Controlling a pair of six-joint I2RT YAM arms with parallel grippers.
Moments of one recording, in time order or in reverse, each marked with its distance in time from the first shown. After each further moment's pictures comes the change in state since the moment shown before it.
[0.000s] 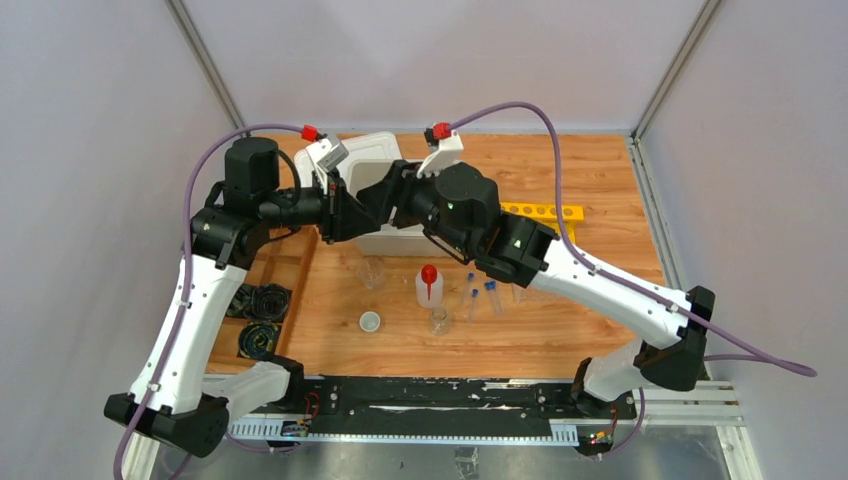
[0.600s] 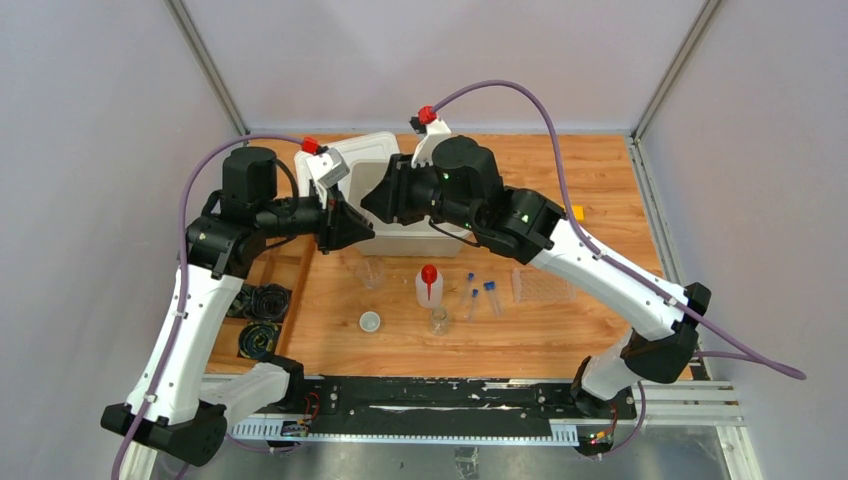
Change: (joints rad) left arm 0.000 -0.054 -0.039 -0.050 -0.029 0.183; right arm -0.079 0.100 0.266 -0.344 -0.274 -0.003
